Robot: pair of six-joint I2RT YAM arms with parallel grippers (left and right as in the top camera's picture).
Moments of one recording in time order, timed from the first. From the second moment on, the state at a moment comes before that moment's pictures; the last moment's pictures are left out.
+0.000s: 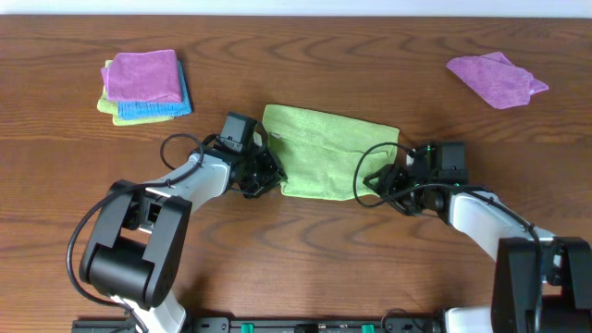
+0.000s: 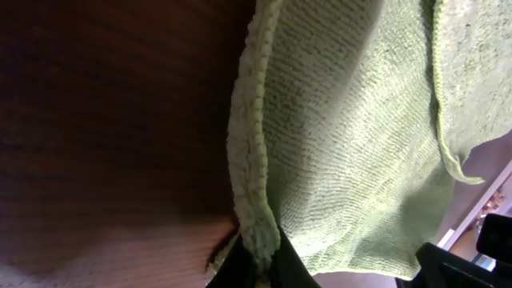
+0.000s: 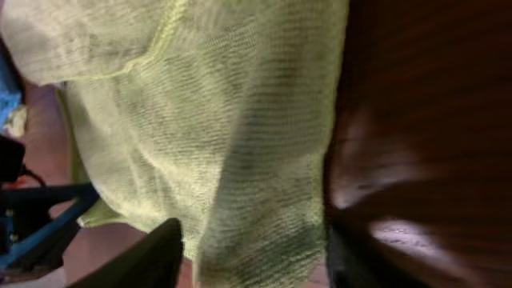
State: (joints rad) left arm -0.34 1.83 0.92 -0.25 0.54 -0.96; right arm 0.04 1.59 0.62 -0.18 -0.55 0.64
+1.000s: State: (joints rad) left arm -0.33 1.69 0.92 -0.46 0.65 -0.75; right arm 0.04 1.42 0.59 -0.34 -0.50 0.61
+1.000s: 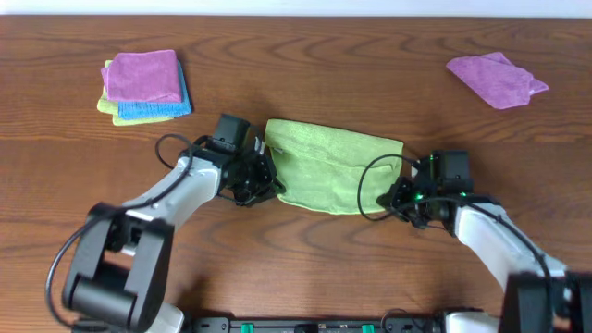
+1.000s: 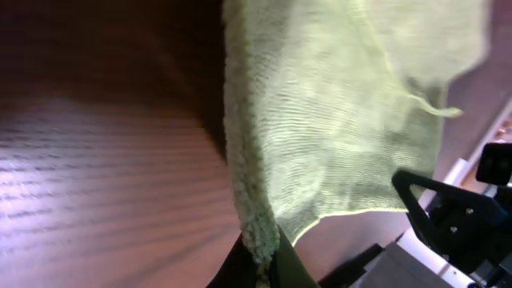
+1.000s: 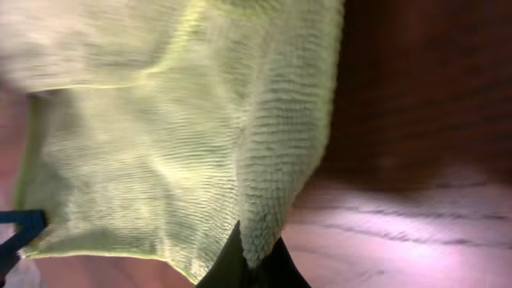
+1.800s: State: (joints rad) left arm -0.20 1.90 1.39 -0.04 0.61 -0.92; right arm 0.05 1.80 1.33 -0.25 -0.44 0.59
